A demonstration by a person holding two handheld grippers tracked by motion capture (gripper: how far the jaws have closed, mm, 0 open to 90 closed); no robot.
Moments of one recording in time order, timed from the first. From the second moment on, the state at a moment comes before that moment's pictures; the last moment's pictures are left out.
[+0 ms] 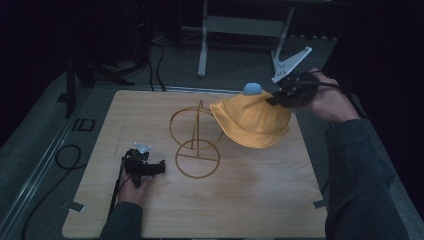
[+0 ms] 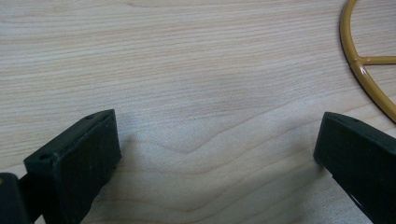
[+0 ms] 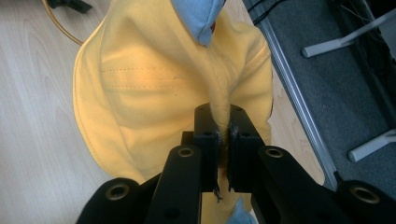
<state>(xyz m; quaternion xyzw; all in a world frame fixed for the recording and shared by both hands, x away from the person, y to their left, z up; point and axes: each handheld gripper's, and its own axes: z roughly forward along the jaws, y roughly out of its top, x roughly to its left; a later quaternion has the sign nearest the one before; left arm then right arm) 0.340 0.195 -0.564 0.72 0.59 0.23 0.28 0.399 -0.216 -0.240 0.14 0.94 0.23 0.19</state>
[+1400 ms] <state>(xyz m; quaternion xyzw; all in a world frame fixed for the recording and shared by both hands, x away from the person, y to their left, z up) 0.340 0.195 -0.564 0.72 0.60 0.23 0.28 0.399 -0.167 -0.224 0.11 0.94 0.25 0.19</state>
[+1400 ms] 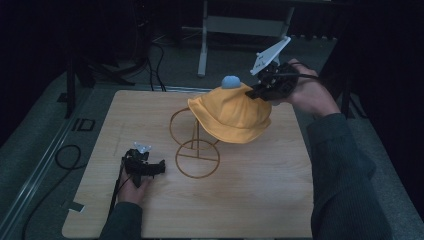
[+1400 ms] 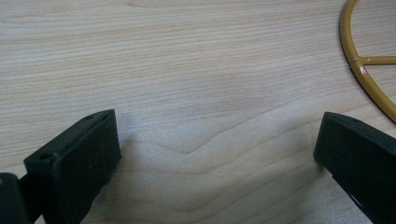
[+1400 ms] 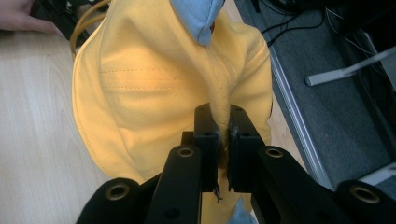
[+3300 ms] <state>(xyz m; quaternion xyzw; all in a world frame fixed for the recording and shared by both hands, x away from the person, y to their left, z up) 0.340 0.195 -0.564 0.72 0.60 0.23 0.28 0.403 -0.037 -0.259 0.03 0.96 0.22 0.15</state>
